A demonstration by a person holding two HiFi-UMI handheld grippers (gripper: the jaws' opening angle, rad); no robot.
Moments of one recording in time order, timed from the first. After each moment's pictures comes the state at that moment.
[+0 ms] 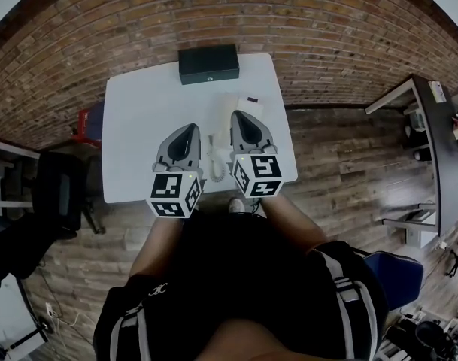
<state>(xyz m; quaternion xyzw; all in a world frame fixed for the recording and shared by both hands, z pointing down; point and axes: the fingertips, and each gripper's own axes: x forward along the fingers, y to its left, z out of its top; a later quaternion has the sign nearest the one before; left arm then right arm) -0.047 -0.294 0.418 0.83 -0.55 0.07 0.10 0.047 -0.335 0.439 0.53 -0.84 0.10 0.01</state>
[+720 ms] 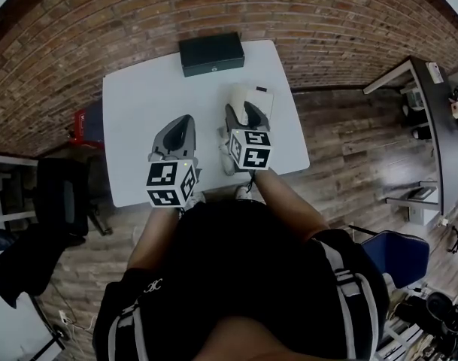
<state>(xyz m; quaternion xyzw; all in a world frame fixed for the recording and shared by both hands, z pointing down) -0.104 -0.324 0.445 0.84 -0.52 0.09 0.13 0.014 -0.383 0.546 0.58 -0.78 0.20 0.09</state>
